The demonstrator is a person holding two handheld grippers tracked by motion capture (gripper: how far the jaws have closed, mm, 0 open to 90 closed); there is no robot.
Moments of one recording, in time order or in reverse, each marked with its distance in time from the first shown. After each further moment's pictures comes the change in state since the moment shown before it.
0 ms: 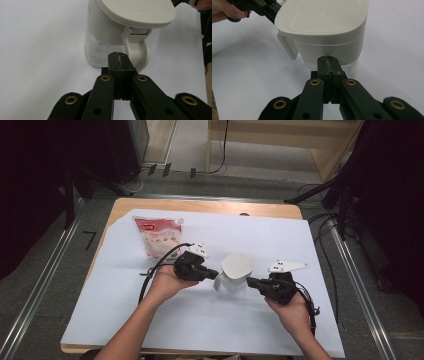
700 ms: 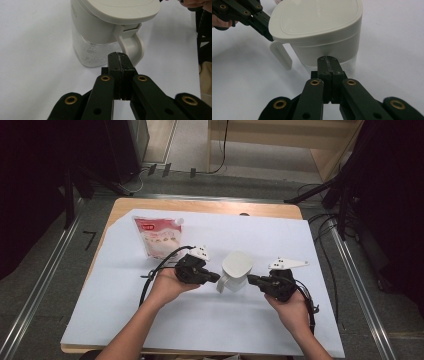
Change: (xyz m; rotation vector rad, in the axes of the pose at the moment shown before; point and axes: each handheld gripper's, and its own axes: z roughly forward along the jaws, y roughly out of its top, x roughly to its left) left arm -0.010 0.000 0.002 0.001 -0.005 0.004; right arm -0.006 0.003 0.003 -0.007 -0.027 0.025
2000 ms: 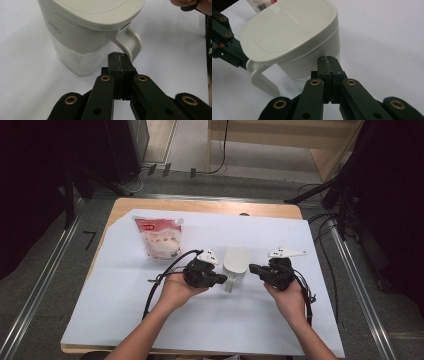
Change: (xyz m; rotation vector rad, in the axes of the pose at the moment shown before) left arm -0.017 0.007 0.019 -0.012 0.064 0.002; right arm -0.020 0.018 0.014 -0.008 -0.076 0.036
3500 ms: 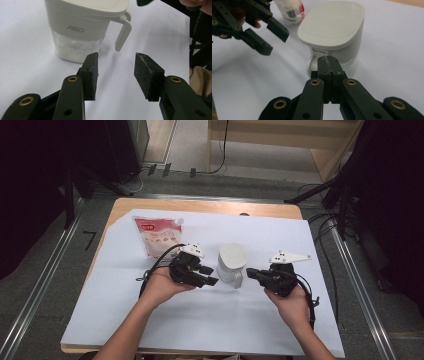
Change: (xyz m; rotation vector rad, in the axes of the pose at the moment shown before) left arm 0.021 -0.008 -0.039 -0.007 -0.063 -0.057; right arm 0.025 0.002 -0.025 -0.033 0.087 -0.053
